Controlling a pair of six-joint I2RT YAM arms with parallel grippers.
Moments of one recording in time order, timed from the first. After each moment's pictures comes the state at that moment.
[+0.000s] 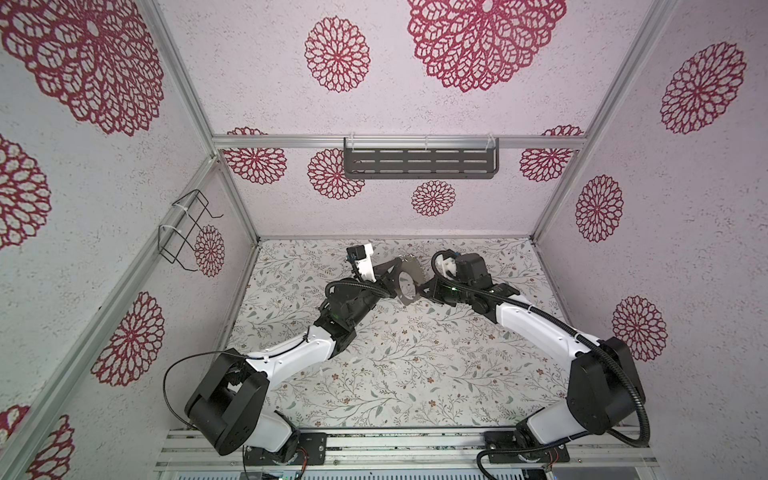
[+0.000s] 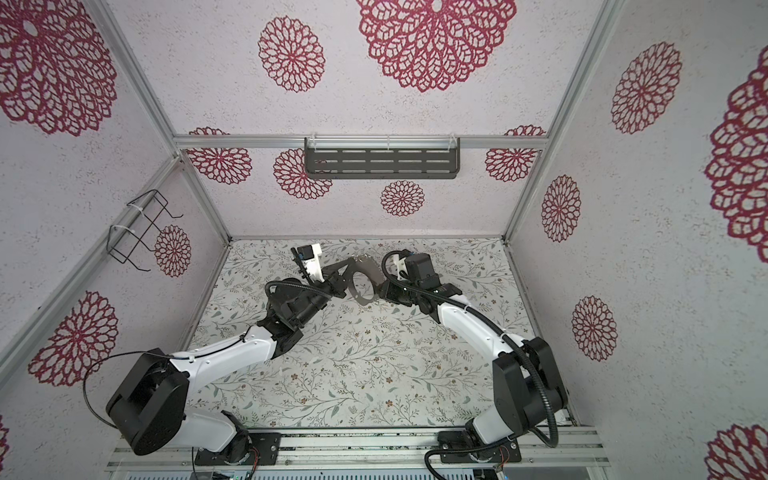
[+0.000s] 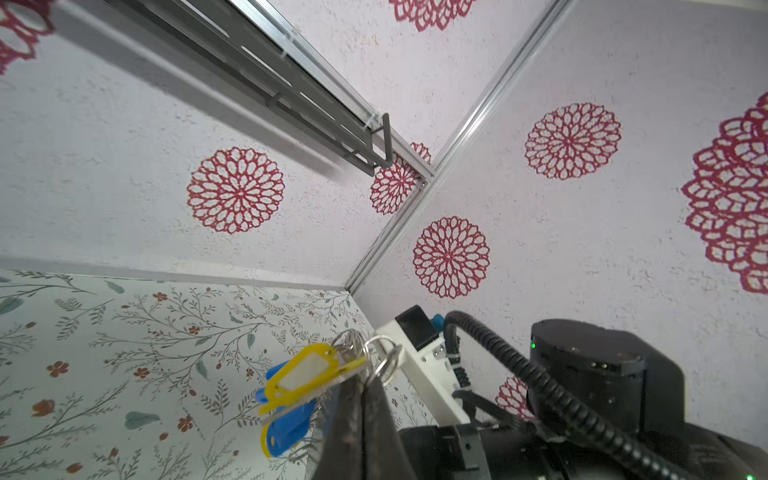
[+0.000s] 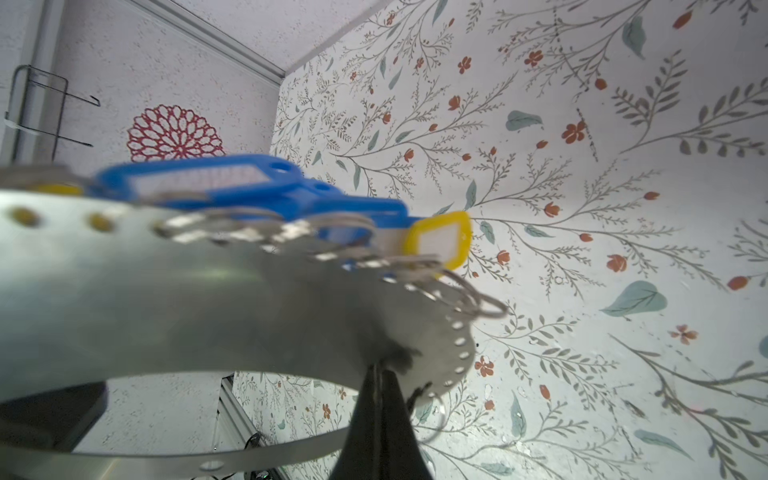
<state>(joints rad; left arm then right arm) -0.64 1.47 0.87 0.69 0.05 -0.62 0.49 1.49 1.13 -0.24 -0.41 0.71</state>
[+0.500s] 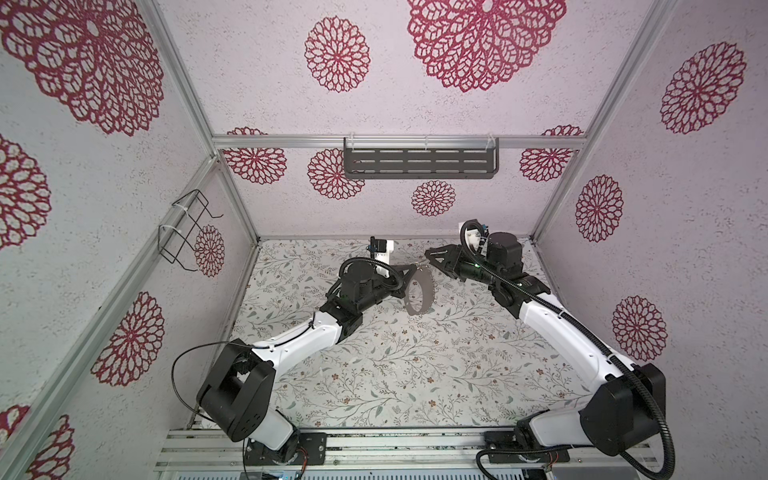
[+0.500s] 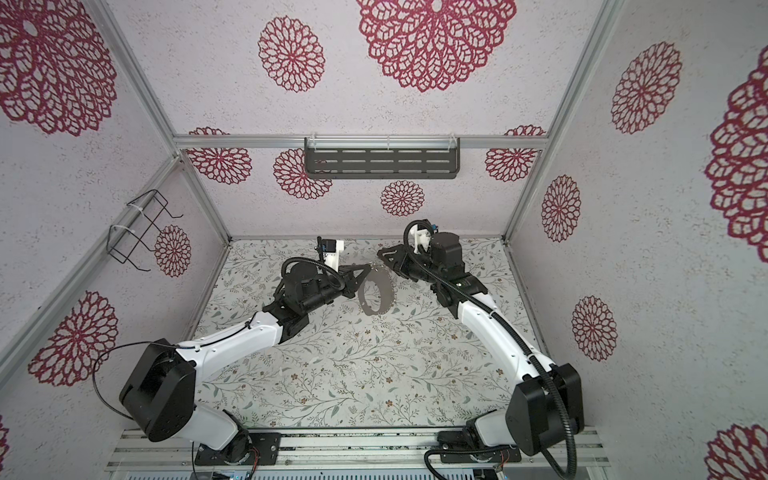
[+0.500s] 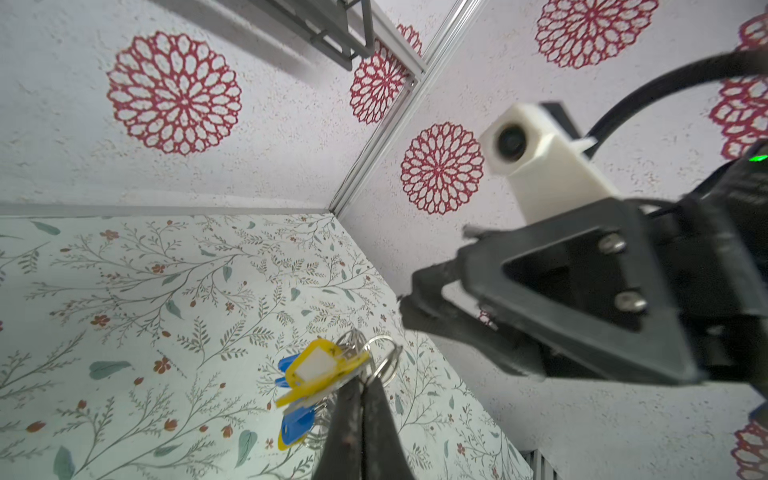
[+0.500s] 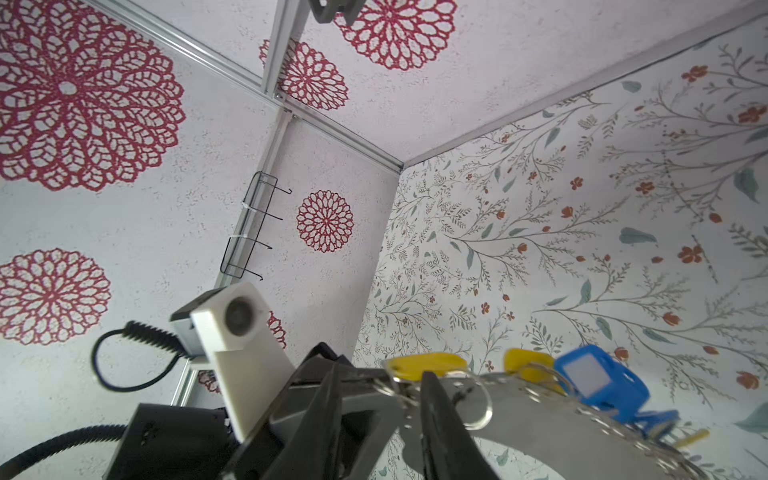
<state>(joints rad) -0.64 1.55 1.01 0.42 0.24 -0.56 0.40 1.39 1.22 -0.08 -0.56 0.87</state>
